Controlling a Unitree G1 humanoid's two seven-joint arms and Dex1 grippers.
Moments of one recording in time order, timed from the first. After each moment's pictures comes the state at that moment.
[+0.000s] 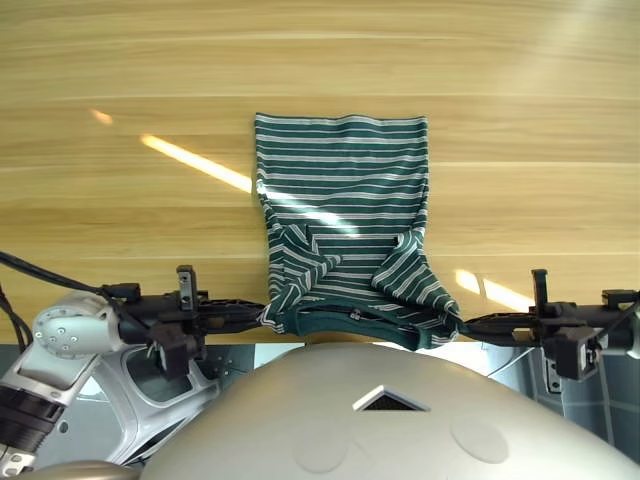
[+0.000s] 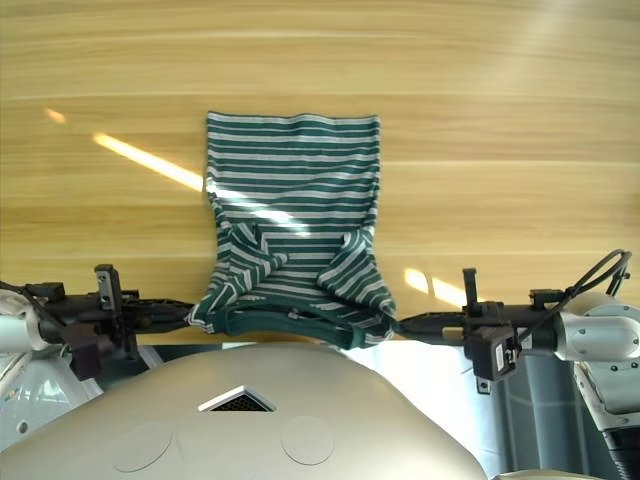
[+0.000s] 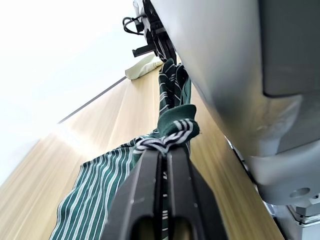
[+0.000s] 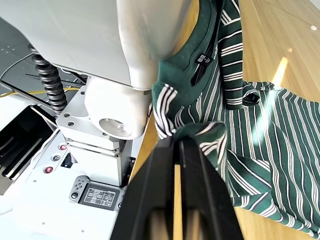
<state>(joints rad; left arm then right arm) 0.53 1.08 -0.21 -0.24 -0.39 -0.98 -1.00 0.70 -1.05 -0.13 -0.29 0.46 -0.68 1.35</state>
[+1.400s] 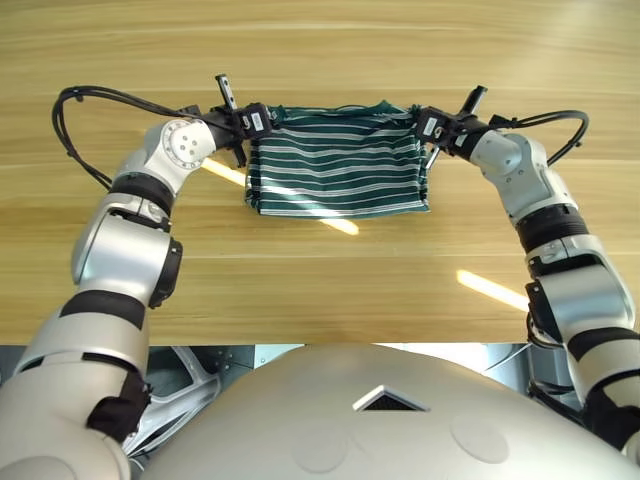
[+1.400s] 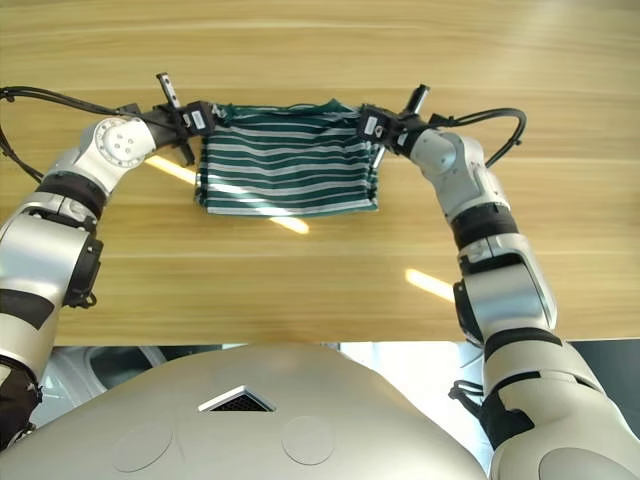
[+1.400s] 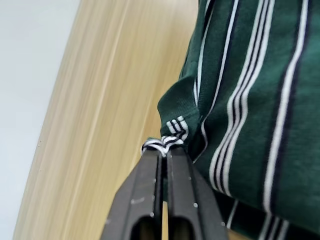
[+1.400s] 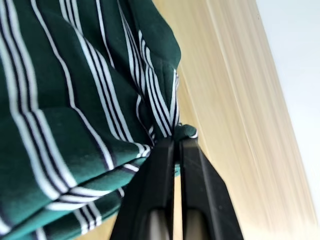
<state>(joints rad) -0.77 0.42 -0.40 1.30 0.49 -0.63 -0.37 -0.54 -0.46 0.34 0.80 -0.44 -0.33 0.41</state>
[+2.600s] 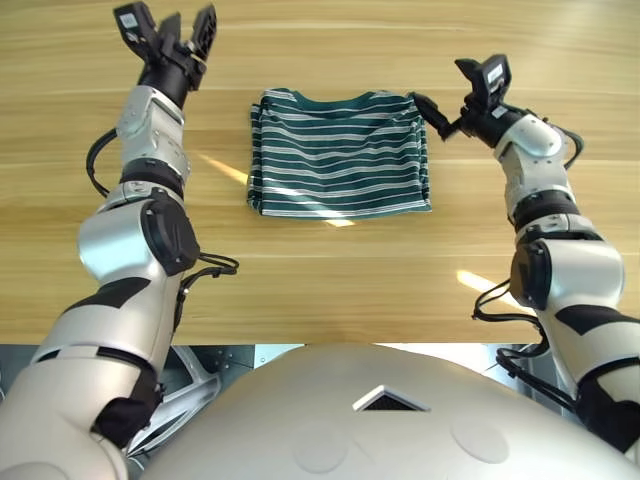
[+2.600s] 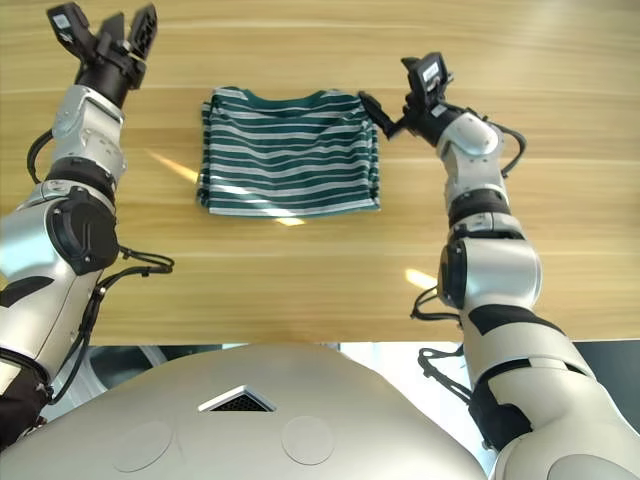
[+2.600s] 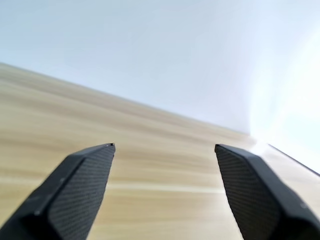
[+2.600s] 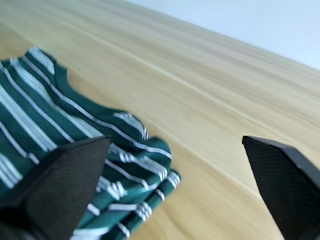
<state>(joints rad) -0.83 0.31 0.46 1.29 -0.30 -0.36 -0.71 -0.62 -0.40 -0.04 1.16 0.01 -0.46 0.77</state>
